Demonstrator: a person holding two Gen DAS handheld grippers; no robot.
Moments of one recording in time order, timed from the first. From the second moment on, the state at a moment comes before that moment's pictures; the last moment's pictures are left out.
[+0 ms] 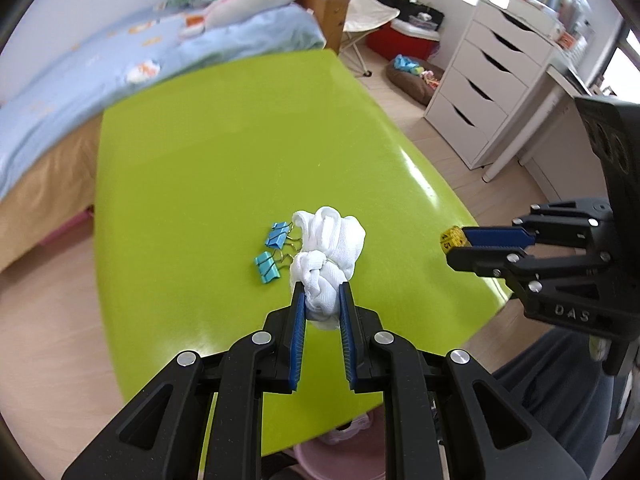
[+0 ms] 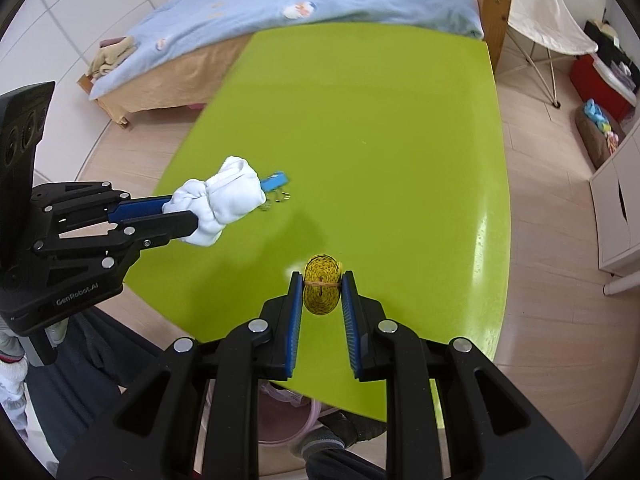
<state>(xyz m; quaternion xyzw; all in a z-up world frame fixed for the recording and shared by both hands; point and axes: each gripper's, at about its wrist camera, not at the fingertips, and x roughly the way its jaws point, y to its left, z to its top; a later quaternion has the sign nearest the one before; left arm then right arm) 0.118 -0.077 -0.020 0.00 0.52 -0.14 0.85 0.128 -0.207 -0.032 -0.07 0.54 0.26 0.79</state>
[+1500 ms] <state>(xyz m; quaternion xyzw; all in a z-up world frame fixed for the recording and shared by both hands) -0.066 -0.049 -0.001 0.00 0.46 -0.15 0.88 -0.061 -0.181 -0.023 -0.10 0.51 0.36 0.77</state>
